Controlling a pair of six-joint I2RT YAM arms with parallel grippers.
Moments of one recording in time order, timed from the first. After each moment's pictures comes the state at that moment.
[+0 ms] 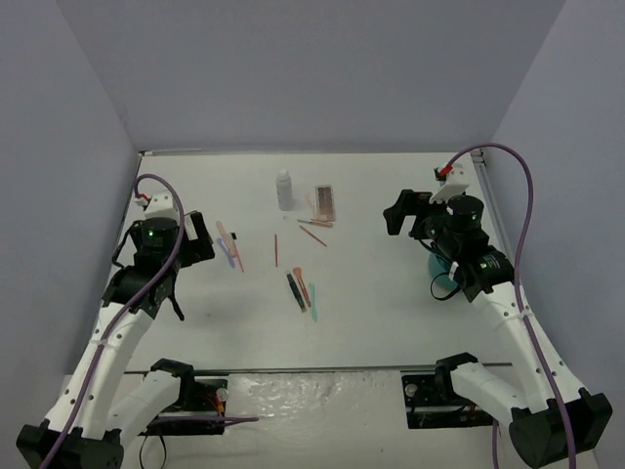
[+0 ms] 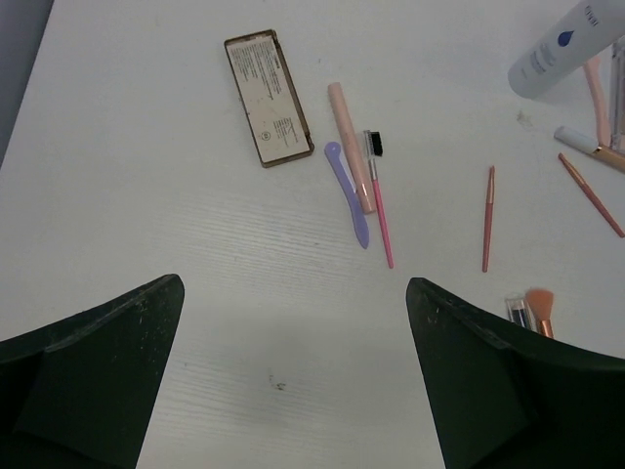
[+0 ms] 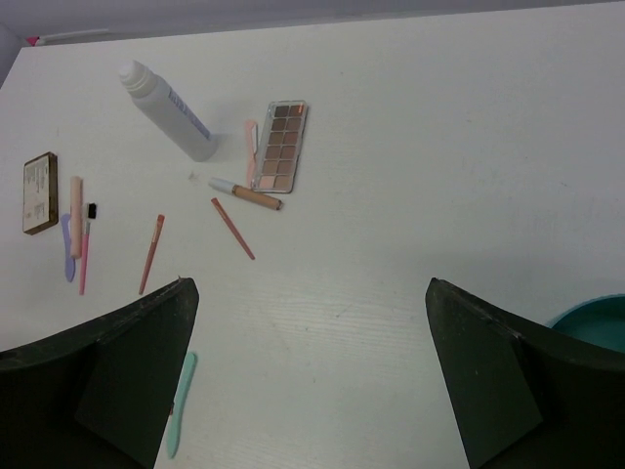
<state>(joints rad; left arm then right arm) -0.22 0.87 0.91 -0.62 -0.29 -0.31 0.26 0.96 0.91 -0.28 -0.05 0.27</state>
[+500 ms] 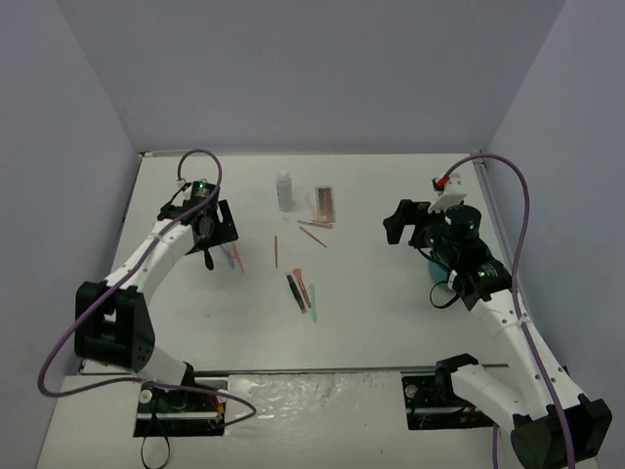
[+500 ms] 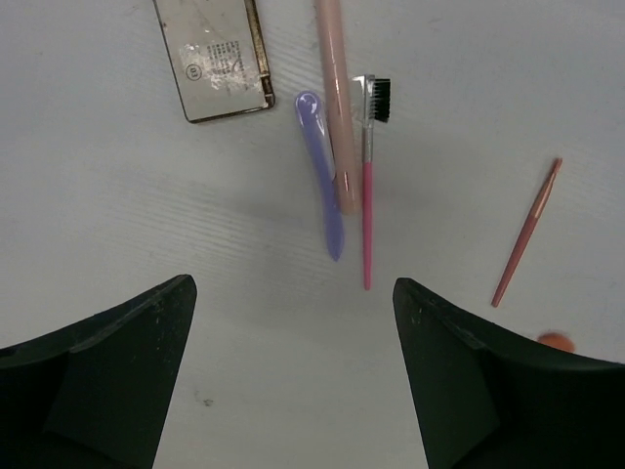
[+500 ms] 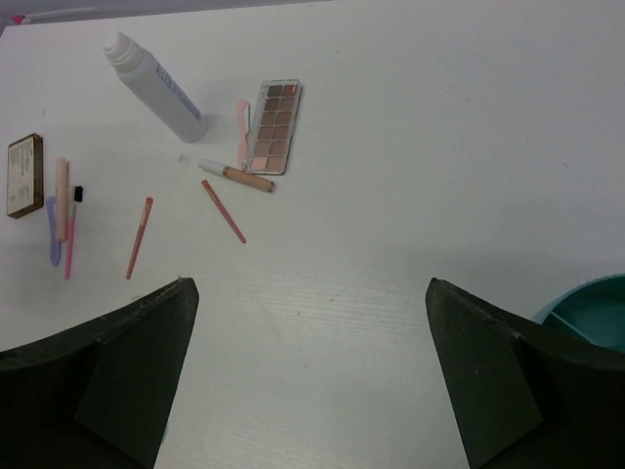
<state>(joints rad) -0.22 1.53 1.19 -0.68 -0.23 -0.51 0.27 0.92 0.83 -0.26 -0.05 0.26</state>
